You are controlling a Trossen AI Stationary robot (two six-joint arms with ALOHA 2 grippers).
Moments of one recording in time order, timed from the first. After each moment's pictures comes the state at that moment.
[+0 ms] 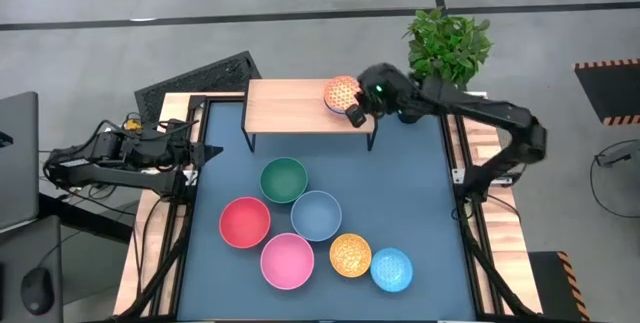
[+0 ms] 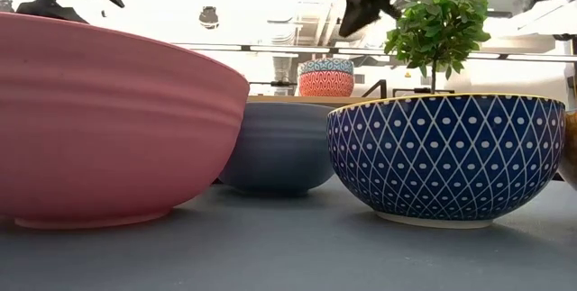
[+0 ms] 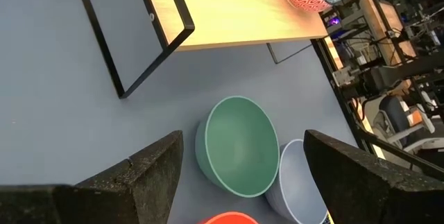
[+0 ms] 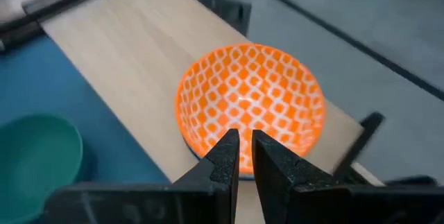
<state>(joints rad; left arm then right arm) -0.01 0.41 0.82 -0.98 -0.41 -1.14 -0.33 1.48 1.51 -0.72 0.36 0.29</state>
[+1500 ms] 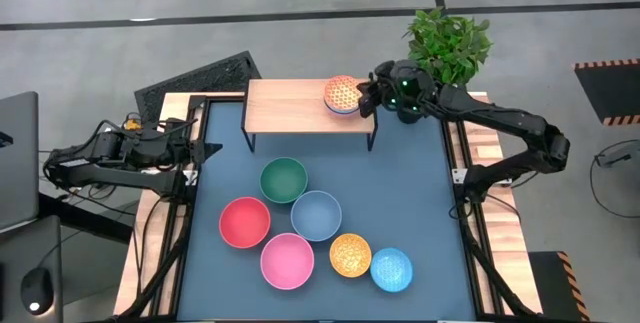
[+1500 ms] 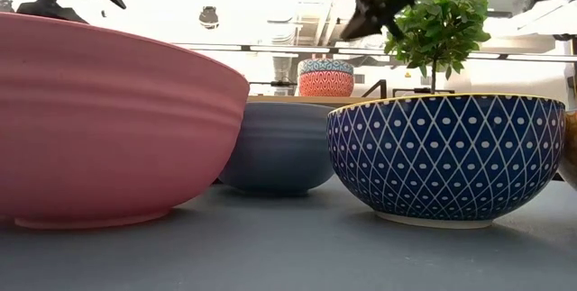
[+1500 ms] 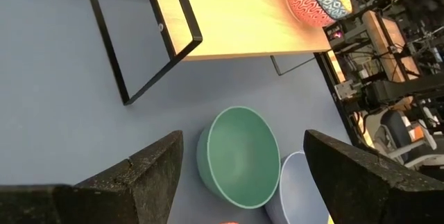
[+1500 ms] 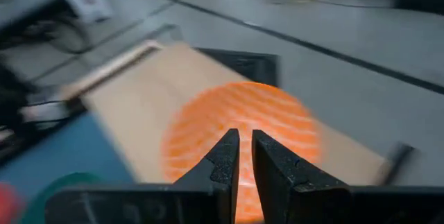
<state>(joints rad) 0.00 0.41 0.82 -0.98 -0.45 -1.17 -0.47 1.32 1.19 -0.28 0.12 0.28</state>
